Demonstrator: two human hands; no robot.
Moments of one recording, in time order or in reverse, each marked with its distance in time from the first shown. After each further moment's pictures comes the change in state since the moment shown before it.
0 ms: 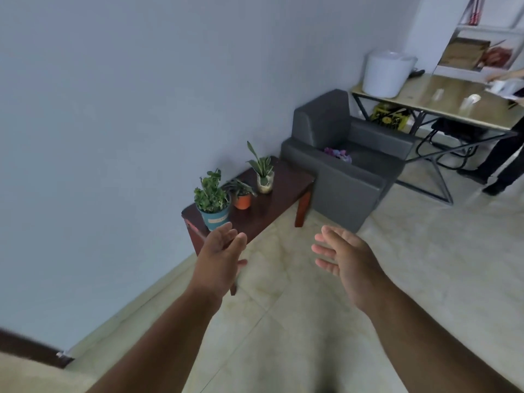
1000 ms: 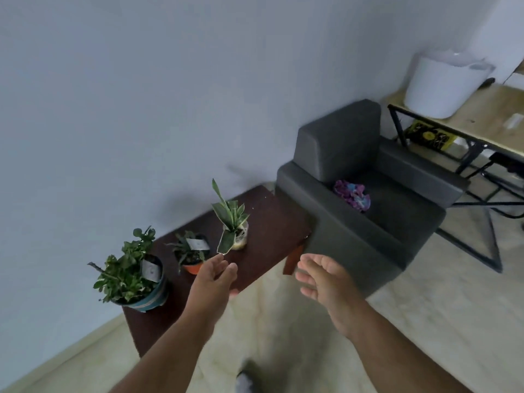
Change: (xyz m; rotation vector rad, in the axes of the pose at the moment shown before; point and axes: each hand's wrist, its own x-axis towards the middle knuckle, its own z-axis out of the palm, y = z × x) left_hand 0.417 -0.010 0.253 -0.057 0.166 -0.230; right_hand 0.495 -0.098 -0.066 -0.183 -0.187 0.166
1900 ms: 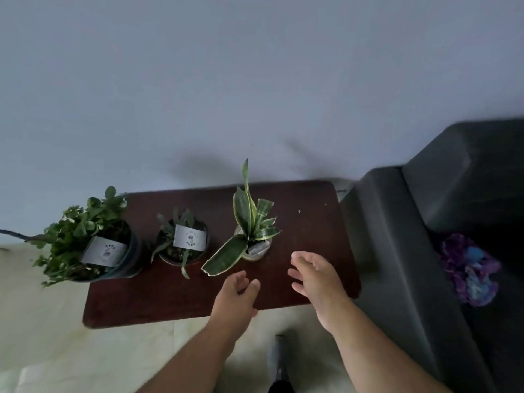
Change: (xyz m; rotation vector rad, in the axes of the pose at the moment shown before) left_hand 0.258 -0.085 0.136 -0.126 0.416 -0.412; right_hand 0.398 0.003 0.058 -0.348 -0.413 0.230
